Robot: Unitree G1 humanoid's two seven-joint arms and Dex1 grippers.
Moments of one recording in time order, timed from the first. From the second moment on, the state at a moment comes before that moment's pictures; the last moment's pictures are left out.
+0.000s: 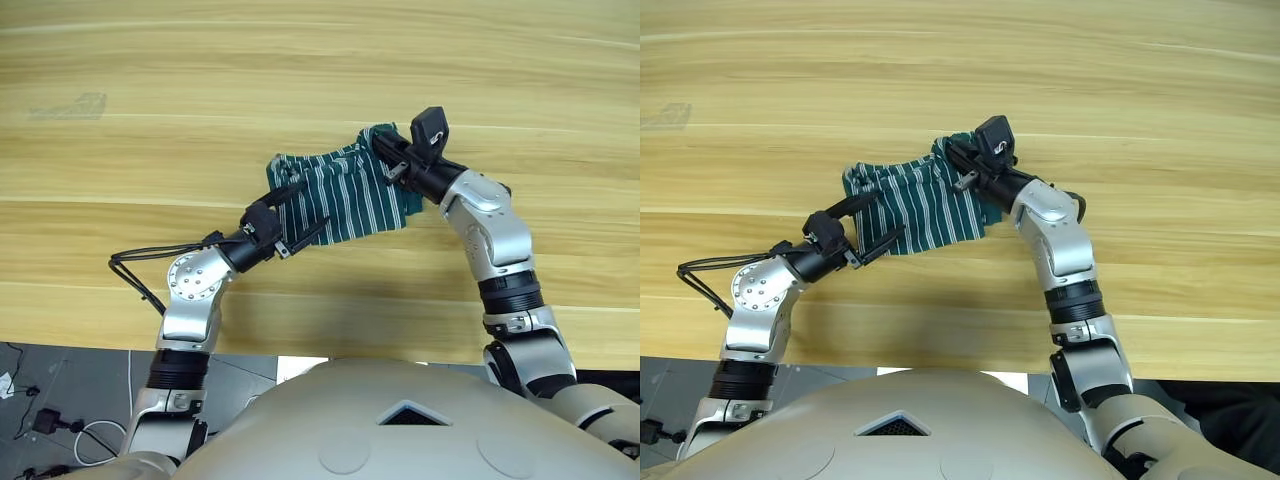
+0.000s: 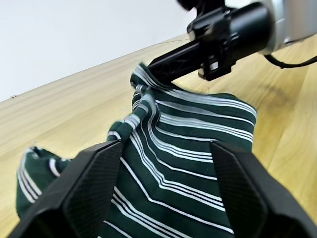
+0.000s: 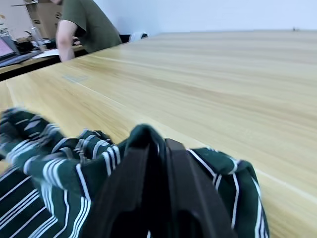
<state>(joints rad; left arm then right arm) 0.19 0.38 -0.11 -0.03 -0.16 -0.24 -0.77 -0.26 -0.13 0.16 0.19 0.24 0.27 0.52</state>
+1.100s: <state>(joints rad) -0.03 0.25 0.03 0.19 -0.08 -0.32 -0.36 -0.46 -0.42 0.09 0.39 -0.02 -0.08 0.50</state>
